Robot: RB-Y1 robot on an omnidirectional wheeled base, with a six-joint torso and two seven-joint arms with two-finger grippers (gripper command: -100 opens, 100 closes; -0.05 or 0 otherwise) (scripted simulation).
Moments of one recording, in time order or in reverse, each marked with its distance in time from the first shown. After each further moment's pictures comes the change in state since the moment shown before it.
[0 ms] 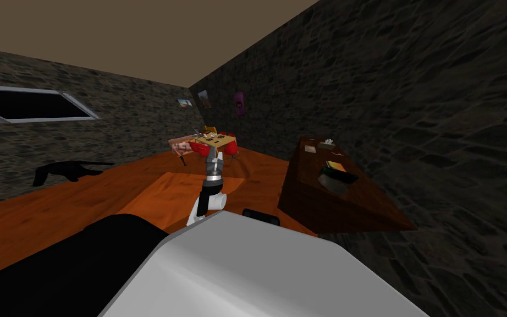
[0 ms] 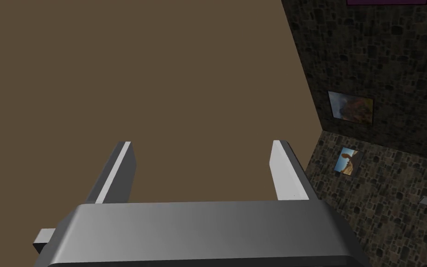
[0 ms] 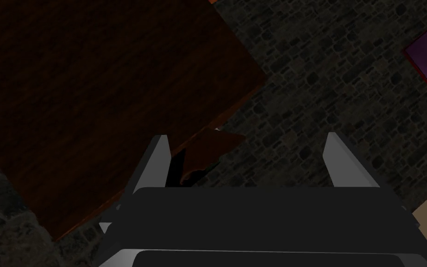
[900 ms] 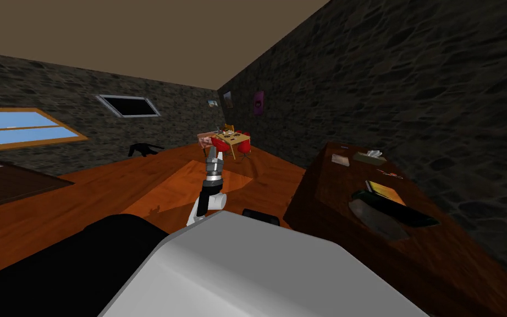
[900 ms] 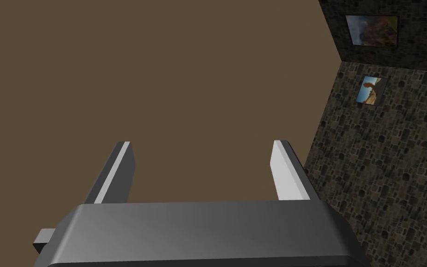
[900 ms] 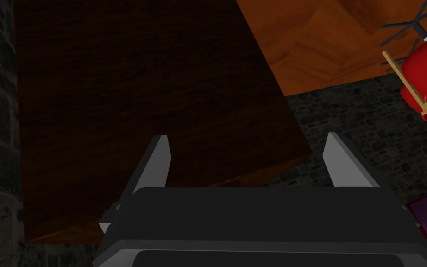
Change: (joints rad) left arm 0.000 0.000 0.000 0.000 0.000 0.000 0.000; right arm 0.242 -0.147 -0.138 0.199 0.067 -0.032 0.008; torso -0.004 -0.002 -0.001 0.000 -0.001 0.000
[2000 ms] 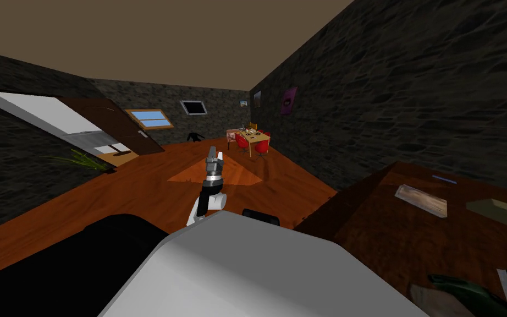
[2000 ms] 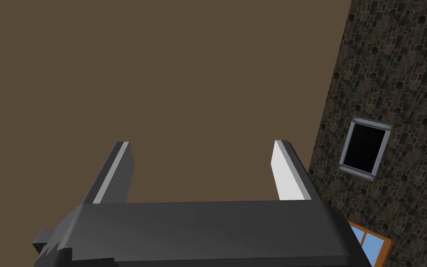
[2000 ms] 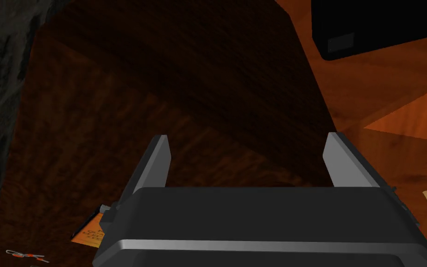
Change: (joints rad) left arm 0.000 0.000 0.000 0.000 0.000 0.000 0.000; right arm 0.261 -0.243 -0.157 0.217 0.089 -0.001 0.036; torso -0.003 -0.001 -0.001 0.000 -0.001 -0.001
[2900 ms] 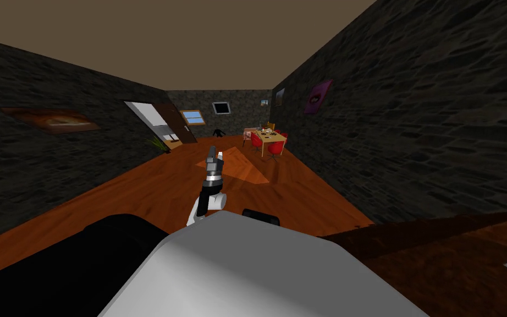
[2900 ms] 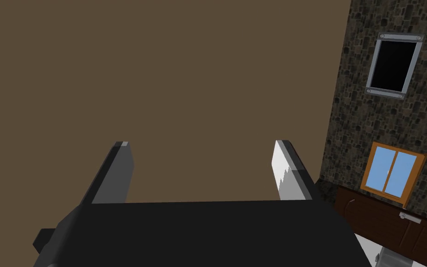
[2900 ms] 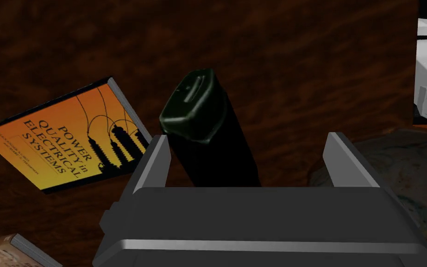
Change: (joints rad) left arm 0.000 0.000 0.000 0.000 0.000 0.000 0.000; right arm 0.097 -0.244 -0.072 0.079 0.053 0.003 0.035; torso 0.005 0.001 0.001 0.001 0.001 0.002
